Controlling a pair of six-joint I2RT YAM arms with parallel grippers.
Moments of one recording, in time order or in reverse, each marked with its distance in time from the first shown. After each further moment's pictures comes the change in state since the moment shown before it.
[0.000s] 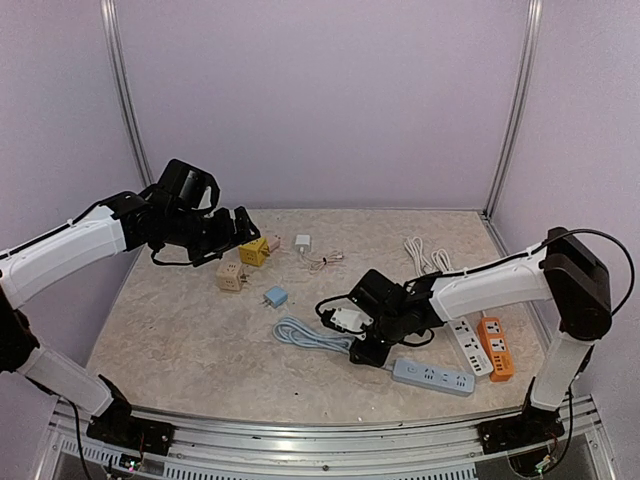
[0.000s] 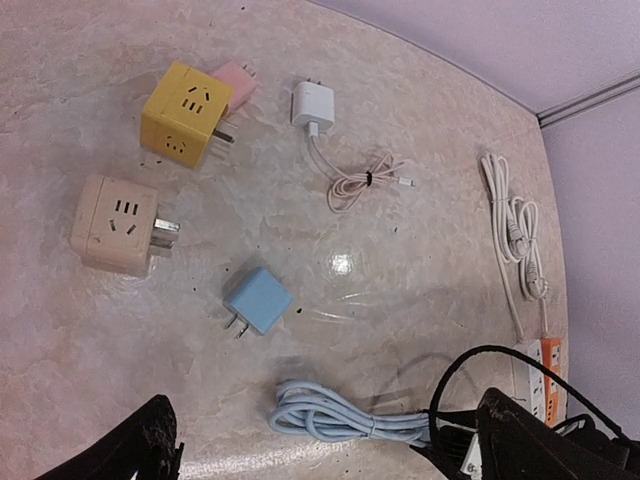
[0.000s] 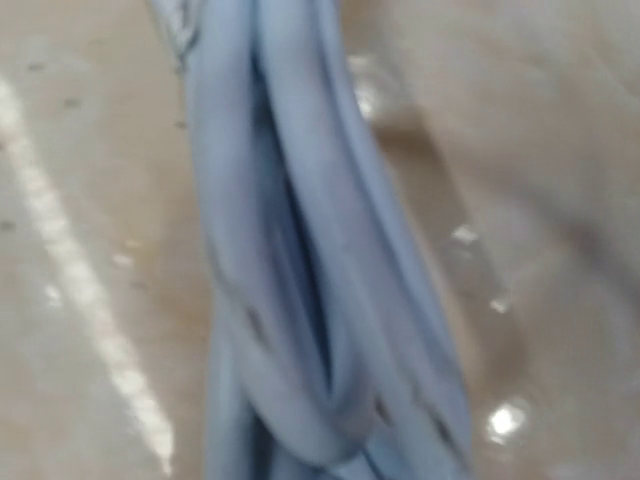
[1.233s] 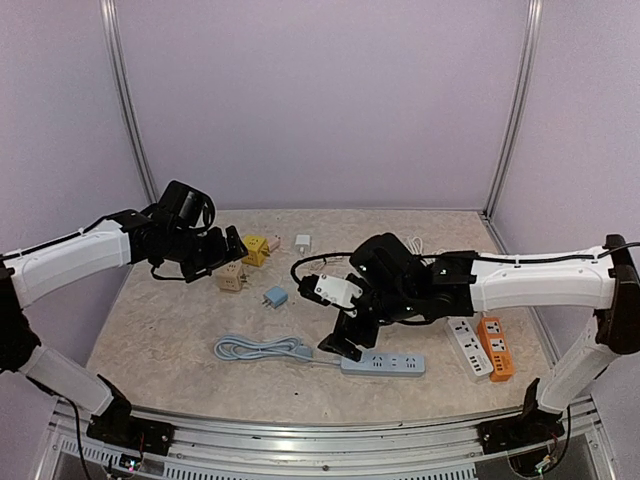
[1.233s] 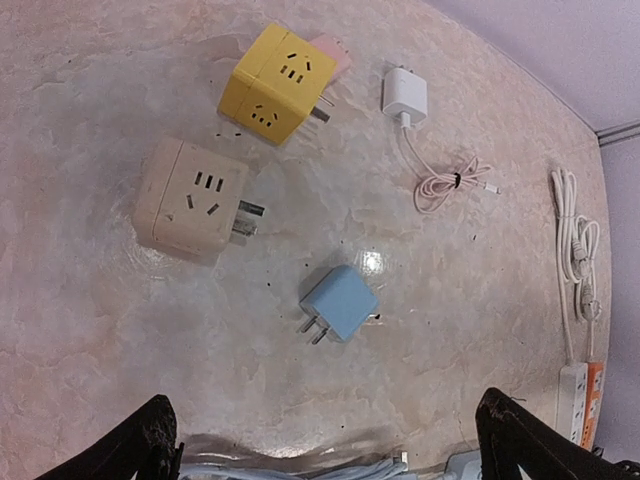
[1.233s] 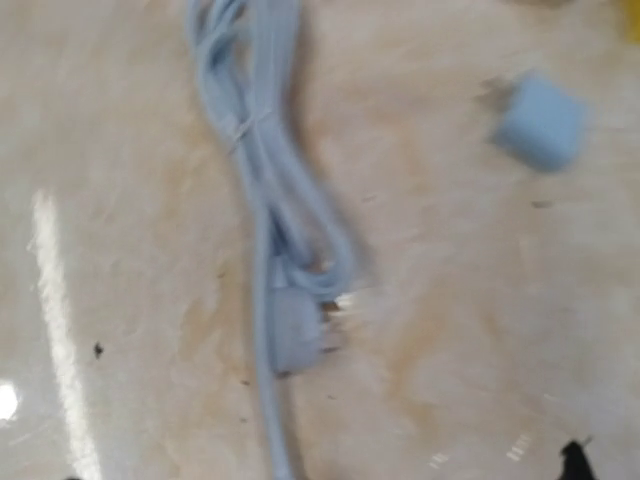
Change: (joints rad) left arm 0.076 -0.006 -0.152 0.071 -0.019 -0.011; right arm 0.113 -0.187 0.144 -0.024 -0.018 -0.101
